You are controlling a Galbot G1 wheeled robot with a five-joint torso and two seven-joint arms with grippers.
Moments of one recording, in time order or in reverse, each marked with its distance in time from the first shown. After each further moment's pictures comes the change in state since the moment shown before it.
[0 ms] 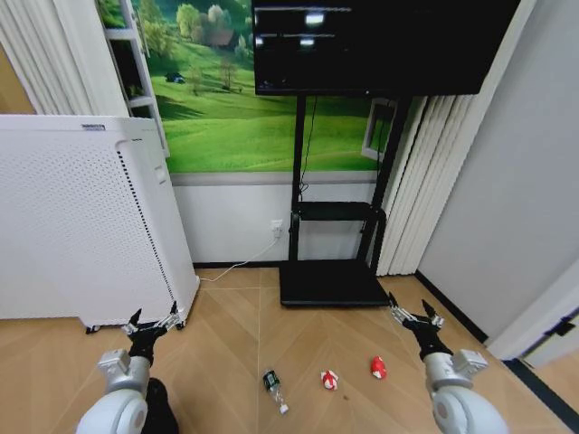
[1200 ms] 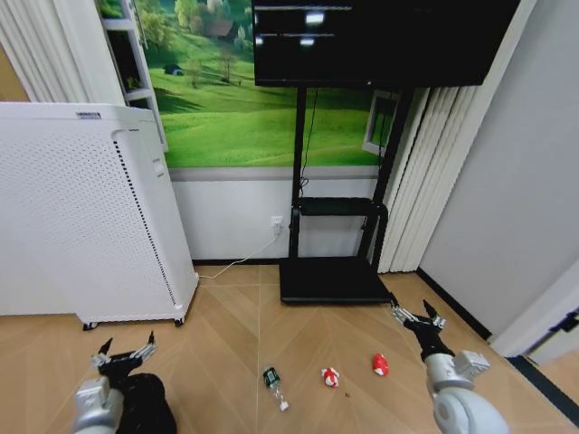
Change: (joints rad) left arm 0.272 0.075 -0.127 0.026 0.066 0.027 -0.068; right arm -0.007 0.004 0.005 0.005 0.010 0.010 0.001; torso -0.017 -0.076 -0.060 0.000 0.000
